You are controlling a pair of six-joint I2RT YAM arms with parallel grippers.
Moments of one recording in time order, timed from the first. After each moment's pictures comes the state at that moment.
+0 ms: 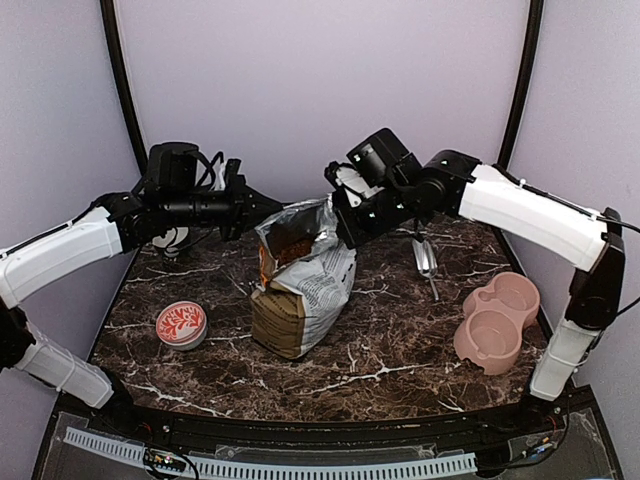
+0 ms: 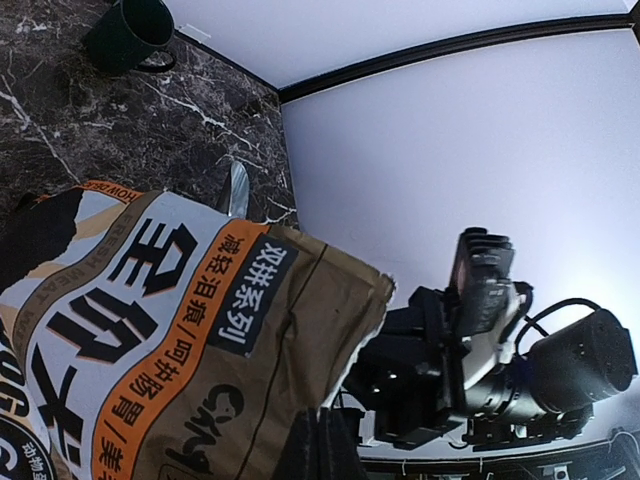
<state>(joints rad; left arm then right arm) -0.64 1.33 1.20 -0.20 0.44 -1.11 0.94 1.73 1.76 -0.84 0.12 0.25</state>
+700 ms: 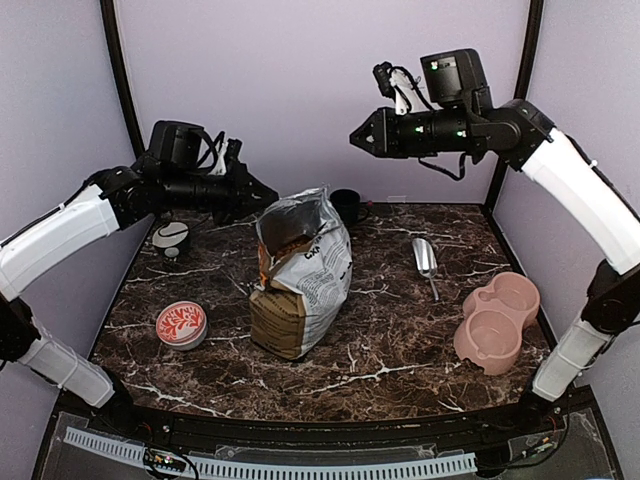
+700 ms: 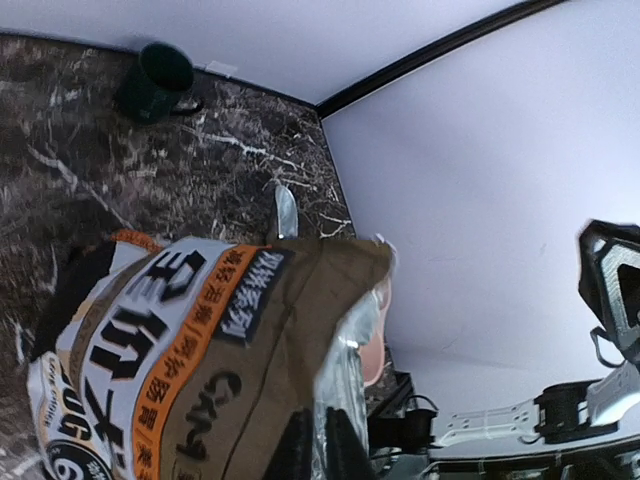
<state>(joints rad) -0.66 1.38 1.40 -0.46 0.31 -0.88 0.83 1.63 2.03 -0.78 0.00 0.34</state>
